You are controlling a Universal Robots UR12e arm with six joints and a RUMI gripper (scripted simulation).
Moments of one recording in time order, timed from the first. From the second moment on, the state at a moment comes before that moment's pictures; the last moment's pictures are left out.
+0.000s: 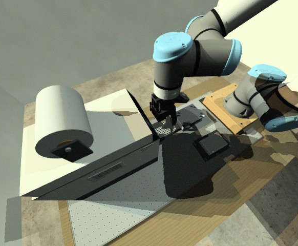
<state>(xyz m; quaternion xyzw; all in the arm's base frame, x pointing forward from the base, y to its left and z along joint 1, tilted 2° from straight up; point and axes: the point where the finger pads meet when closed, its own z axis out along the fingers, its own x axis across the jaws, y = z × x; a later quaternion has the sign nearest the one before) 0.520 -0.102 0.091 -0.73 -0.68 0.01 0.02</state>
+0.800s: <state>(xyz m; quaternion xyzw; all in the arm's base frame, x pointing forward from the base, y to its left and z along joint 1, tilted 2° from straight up) 0.518 -0.102 0.118 -0.73 -0.68 0.01 0.02</state>
